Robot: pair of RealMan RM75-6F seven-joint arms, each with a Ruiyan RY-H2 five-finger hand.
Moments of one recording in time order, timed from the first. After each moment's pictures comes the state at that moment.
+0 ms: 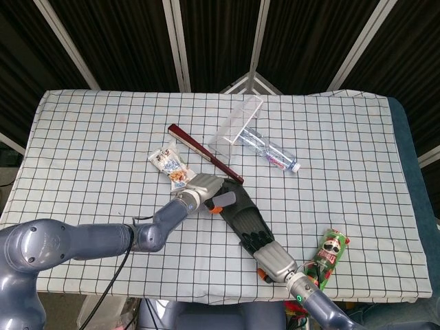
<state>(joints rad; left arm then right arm) -1.57 -1.55 0.01 -1.39 0.05 0.51 0.40 0.61 -1.46 -0.11 -1.87 -1.10 0.95 -0.64</state>
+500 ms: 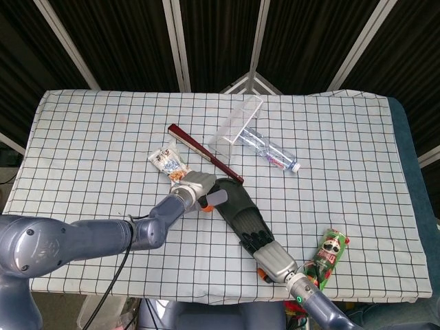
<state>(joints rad) -1.71 -1.42 0.10 -1.51 -0.14 0.50 0.41 0.60 -1.45 -0.12 -1.90 -1.11 0.99 -0.67</state>
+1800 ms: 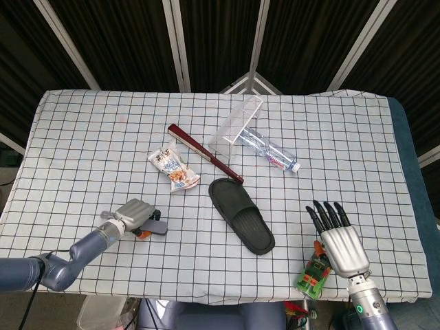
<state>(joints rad) -1.00 -1.36 0.20 -1.56 0.99 0.69 0.10 0.31 -1.19 -0.12 -2.00 -1.40 1.44 -0.58</state>
